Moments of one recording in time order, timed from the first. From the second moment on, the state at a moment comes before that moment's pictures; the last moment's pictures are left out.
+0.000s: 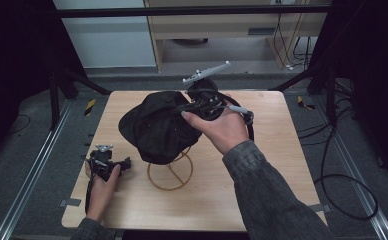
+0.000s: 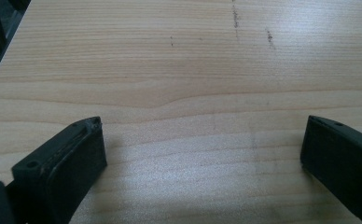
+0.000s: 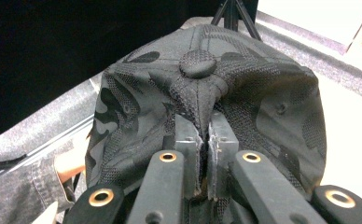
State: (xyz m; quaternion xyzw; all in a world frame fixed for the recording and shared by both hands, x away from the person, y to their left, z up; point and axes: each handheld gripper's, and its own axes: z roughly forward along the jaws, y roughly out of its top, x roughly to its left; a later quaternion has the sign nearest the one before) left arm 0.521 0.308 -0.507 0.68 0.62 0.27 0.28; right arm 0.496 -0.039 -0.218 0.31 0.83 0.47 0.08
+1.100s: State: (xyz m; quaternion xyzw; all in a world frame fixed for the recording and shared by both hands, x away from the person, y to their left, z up) left arm 0.521 0.308 -0.508 0.68 0.62 0.27 0.28; right arm 0.502 -0.035 -0.256 0.32 0.84 0.44 0.07
